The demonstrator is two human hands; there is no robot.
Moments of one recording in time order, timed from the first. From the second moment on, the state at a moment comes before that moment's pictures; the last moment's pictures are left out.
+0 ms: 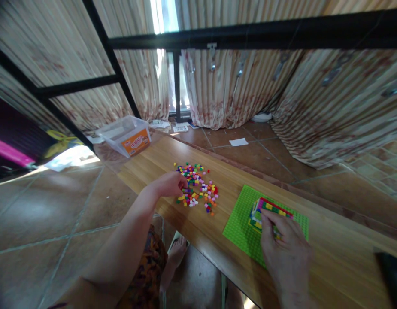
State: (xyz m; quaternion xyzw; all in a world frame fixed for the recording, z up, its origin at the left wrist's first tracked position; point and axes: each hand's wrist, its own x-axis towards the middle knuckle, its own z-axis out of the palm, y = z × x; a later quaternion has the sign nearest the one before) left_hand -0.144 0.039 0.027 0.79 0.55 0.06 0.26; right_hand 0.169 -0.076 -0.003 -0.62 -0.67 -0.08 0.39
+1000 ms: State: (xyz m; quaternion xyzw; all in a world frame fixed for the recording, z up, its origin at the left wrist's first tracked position) left_hand -0.072 0.019 0.032 0.79 0.26 0.17 0.53; right_hand 0.089 -0.056 -0.005 -0.53 -0.40 0.48 0.57
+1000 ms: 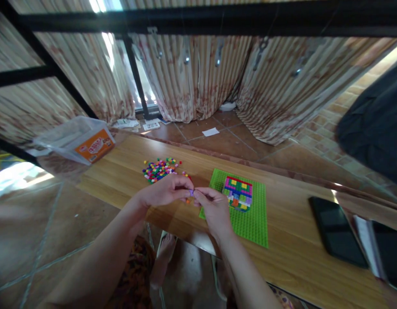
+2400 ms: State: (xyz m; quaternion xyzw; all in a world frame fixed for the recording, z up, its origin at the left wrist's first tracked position) left_hand -0.096 0.037 0.030 0.87 0.37 0.08 0.32; right_hand 0.197 -0.072 0.011 -0.70 -0.42 0.24 0.52
